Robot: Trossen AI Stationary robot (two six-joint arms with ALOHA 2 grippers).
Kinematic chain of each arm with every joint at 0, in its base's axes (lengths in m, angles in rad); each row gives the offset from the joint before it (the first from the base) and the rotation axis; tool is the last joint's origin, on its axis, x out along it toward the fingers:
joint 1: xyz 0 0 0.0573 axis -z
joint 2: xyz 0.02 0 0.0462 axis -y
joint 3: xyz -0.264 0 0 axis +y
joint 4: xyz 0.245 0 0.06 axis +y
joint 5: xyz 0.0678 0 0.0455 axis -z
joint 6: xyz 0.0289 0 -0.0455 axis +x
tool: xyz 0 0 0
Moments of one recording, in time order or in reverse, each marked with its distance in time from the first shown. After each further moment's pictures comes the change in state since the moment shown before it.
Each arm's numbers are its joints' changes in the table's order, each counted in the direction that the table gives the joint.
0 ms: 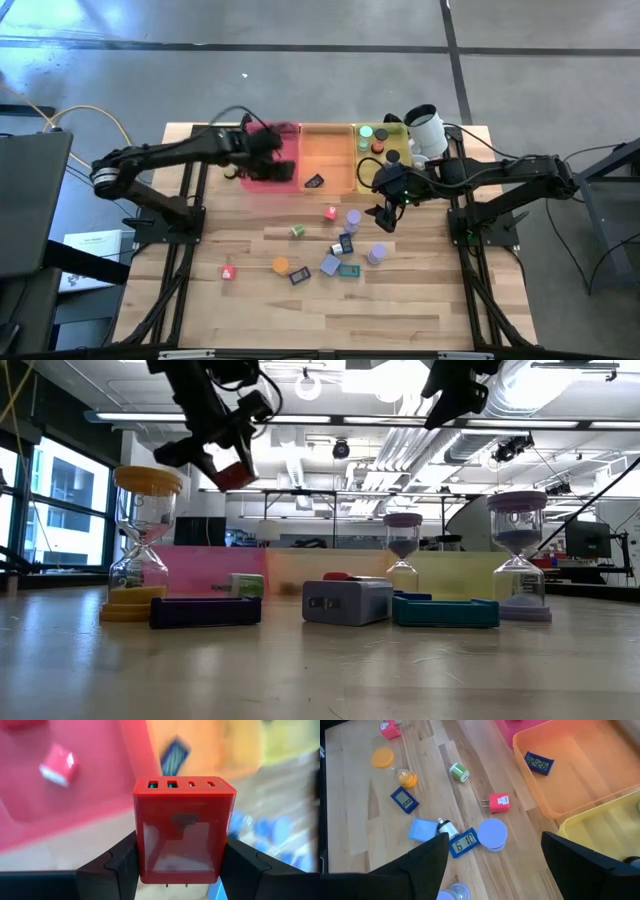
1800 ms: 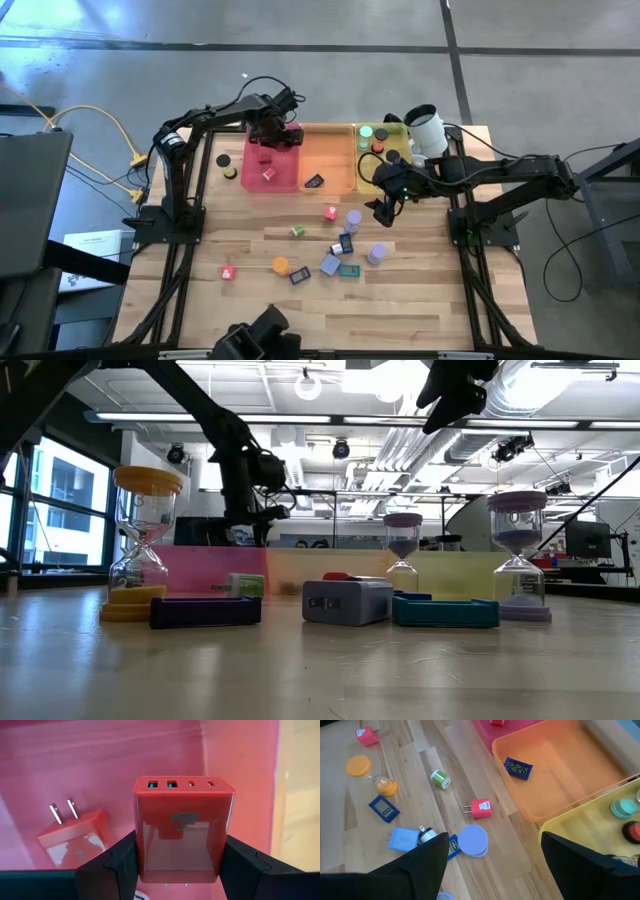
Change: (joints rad) left arm -0.394 -0.588 -0.300 0.019 0.013 0.339; right arm 0.017 0.000 0.000 0.006 0.072 -0.008
